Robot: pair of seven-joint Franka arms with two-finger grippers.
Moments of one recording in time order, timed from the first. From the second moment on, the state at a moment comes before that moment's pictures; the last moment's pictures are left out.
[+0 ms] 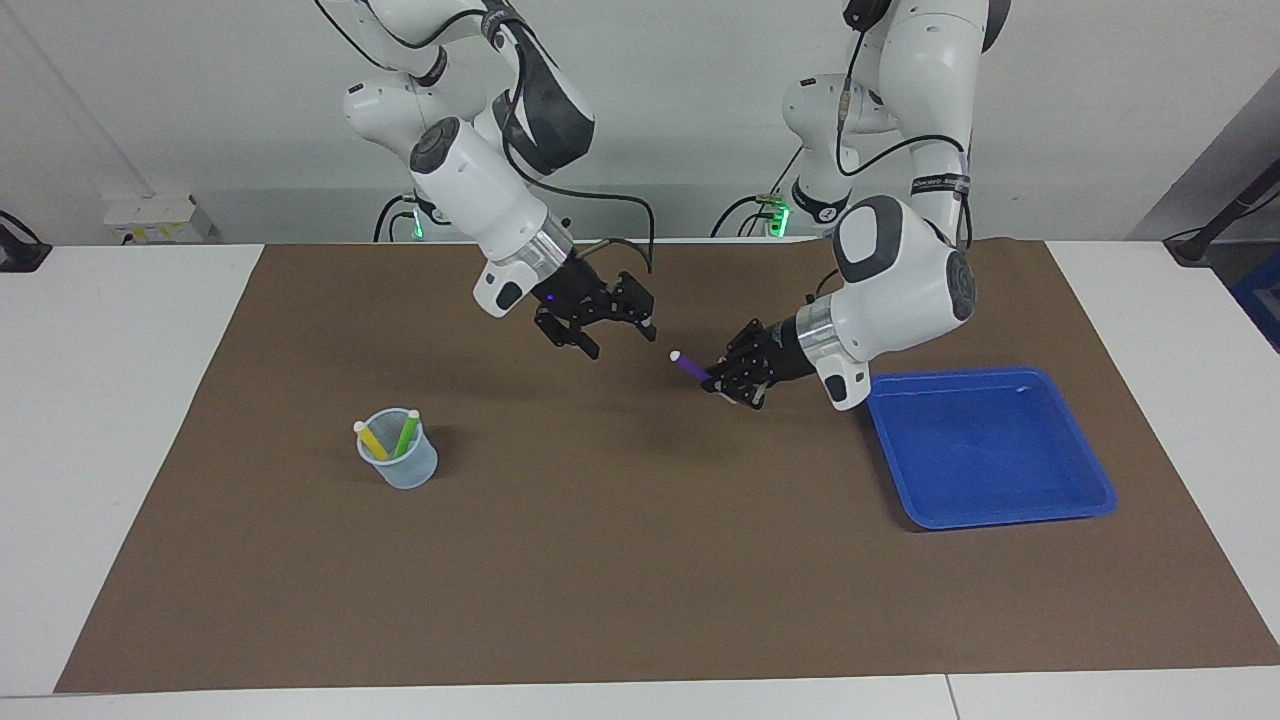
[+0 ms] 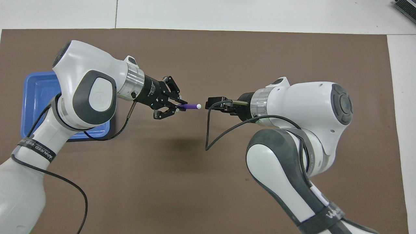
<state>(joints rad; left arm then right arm) -0.03 0.34 -0.38 -1.70 -0.68 2.01 -1.38 0.36 0.12 0.10 -1.92 0.62 2.34 0.23</state>
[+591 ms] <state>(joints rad) -0.10 0.34 -0.38 -1.72 -0.68 2.09 -1.43 0.38 0.13 0.09 -1.91 0.62 2.37 0.23</state>
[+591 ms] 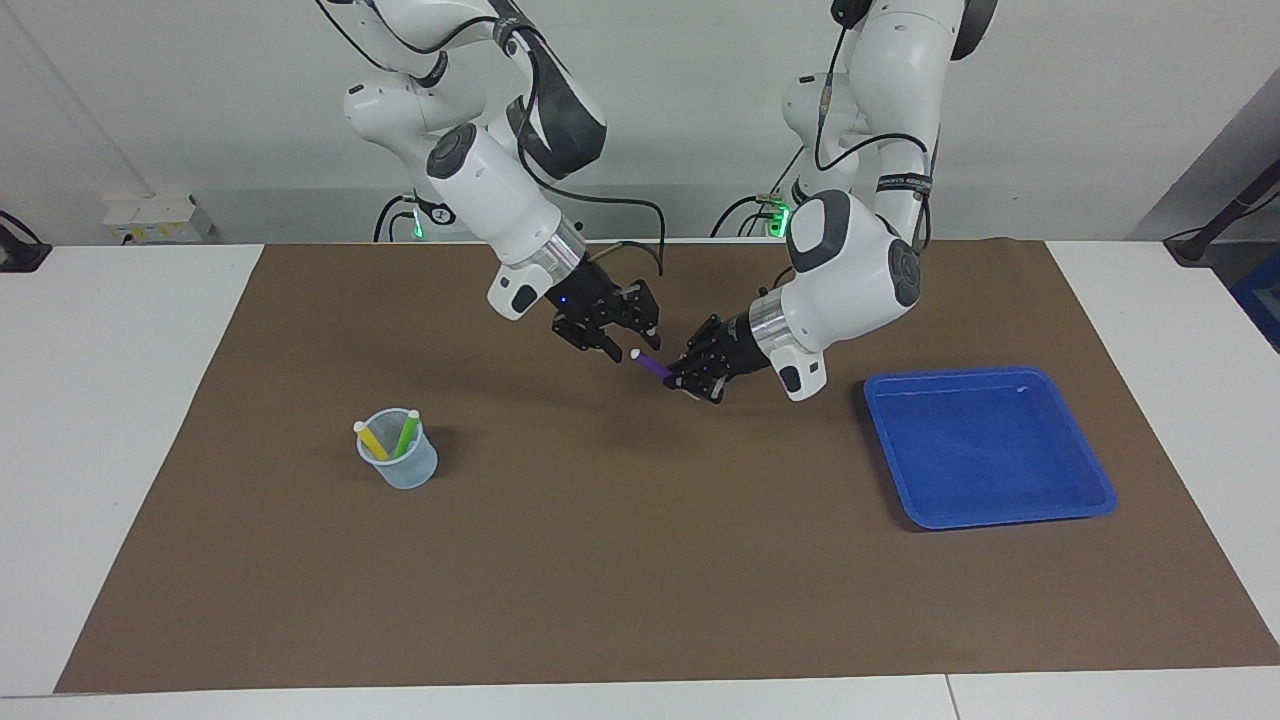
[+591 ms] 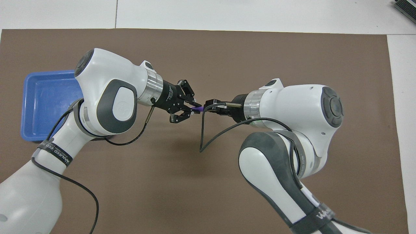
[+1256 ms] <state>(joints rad) -0.10 0.34 -0.38 -1.72 -0.68 2.09 -1.43 0.38 0.15 0.09 -1.91 0.62 2.40 0.23</state>
